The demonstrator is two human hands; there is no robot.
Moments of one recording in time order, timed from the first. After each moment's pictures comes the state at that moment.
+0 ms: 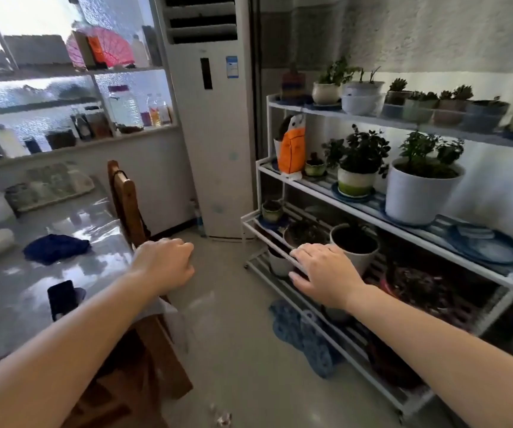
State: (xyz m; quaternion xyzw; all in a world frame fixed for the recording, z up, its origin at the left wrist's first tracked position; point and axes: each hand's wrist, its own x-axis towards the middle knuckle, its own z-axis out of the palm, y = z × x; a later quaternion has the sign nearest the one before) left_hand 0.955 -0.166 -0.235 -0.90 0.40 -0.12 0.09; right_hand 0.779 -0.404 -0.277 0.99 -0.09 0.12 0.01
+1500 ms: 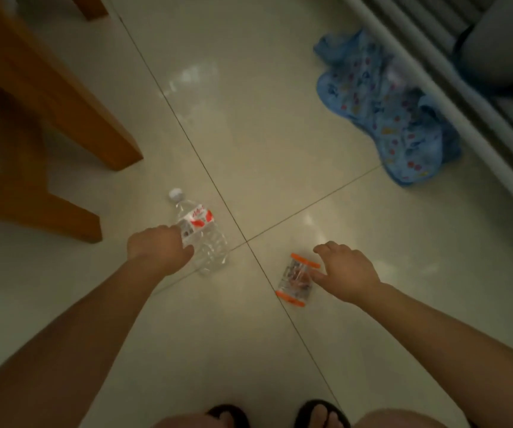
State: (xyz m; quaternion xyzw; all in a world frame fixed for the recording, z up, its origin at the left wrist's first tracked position) left_hand 1.001 -0.150 -1.159 -0.93 0.20 0.27 0.14; right_hand 0.821 -0.416 -1.180 0.94 -0.14 -0.28 -0.12
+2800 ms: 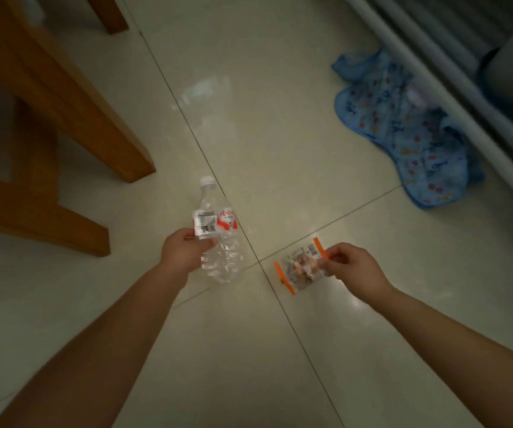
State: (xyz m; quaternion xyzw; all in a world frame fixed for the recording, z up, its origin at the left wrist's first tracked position) left_hand 1.016 -0.170 -1.180 -0.79 -0.21 0.31 -0.49; right_hand 0.862 -0.420 -1.186 0.76 -0.35 -0.13 -0.53
